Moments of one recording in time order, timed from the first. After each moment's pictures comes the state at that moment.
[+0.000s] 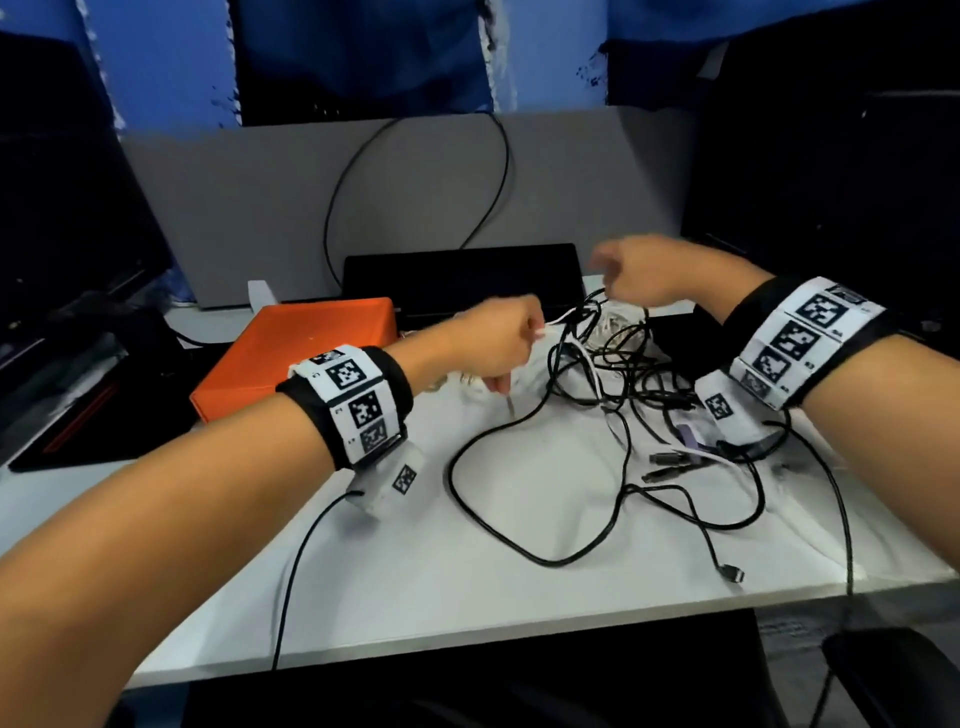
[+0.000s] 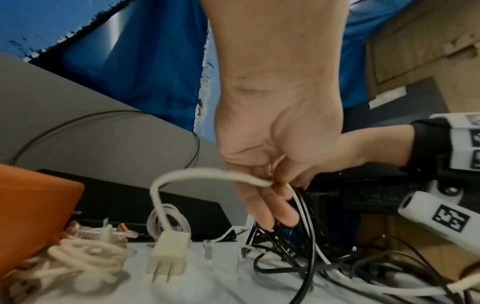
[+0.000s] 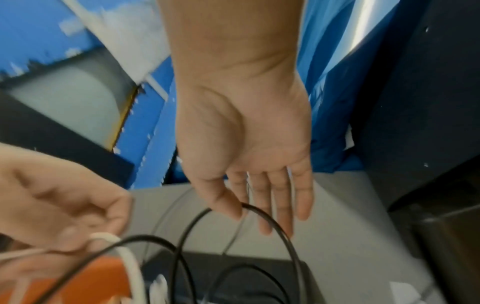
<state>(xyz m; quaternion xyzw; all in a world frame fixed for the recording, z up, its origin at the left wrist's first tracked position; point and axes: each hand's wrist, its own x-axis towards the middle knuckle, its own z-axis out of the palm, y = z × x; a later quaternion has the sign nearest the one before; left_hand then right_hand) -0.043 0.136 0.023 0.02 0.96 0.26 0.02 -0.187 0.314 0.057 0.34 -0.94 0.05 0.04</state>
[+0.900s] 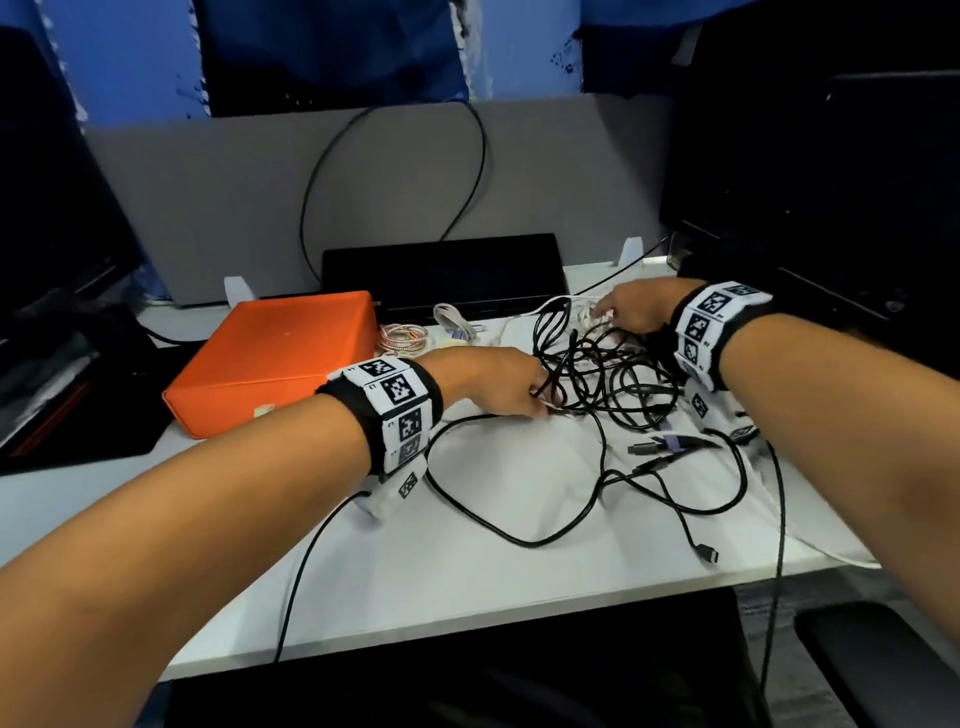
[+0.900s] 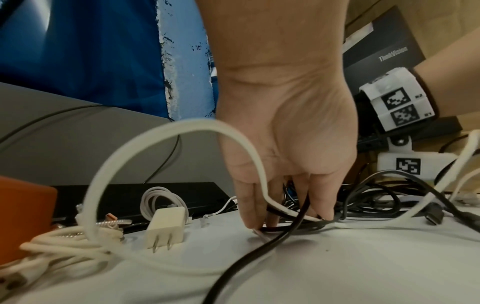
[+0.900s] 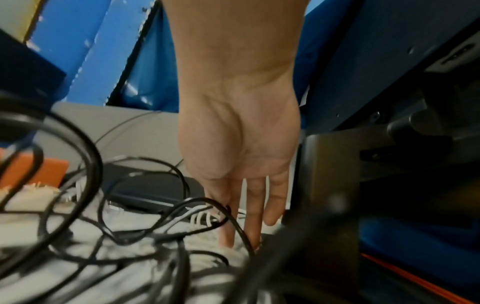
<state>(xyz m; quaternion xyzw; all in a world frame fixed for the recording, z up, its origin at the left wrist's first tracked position) -0.063 0.162 -0.021 0.10 0.98 0.02 0.17 -0.234 0.331 -0.002 0.28 -0.95 -0.06 -0.11</state>
